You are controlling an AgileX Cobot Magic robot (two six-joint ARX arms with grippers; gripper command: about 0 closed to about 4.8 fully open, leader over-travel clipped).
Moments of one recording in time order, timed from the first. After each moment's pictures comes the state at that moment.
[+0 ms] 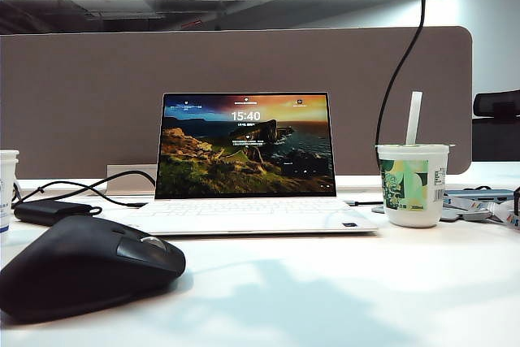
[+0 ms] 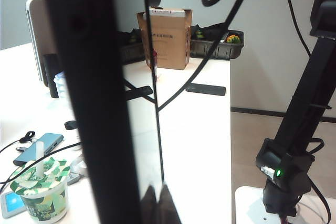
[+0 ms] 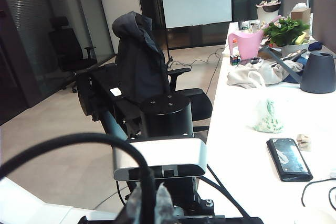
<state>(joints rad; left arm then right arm) -0.75 0.79 0.62 0.23 0.62 -0.03 0.60 1.26 1.36 -0.05 -1.22 0.19</state>
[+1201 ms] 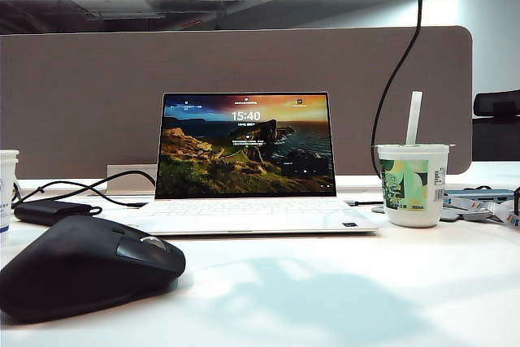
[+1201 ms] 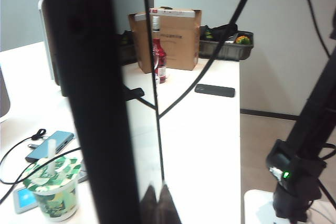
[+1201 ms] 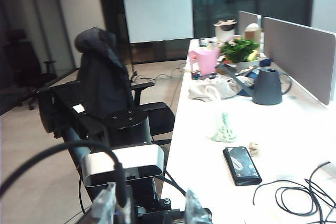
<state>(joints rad) -0.75 0.79 0.63 0.23 0.58 -0.03 0.47 1.22 1.36 0.05 -1.19 0.28</state>
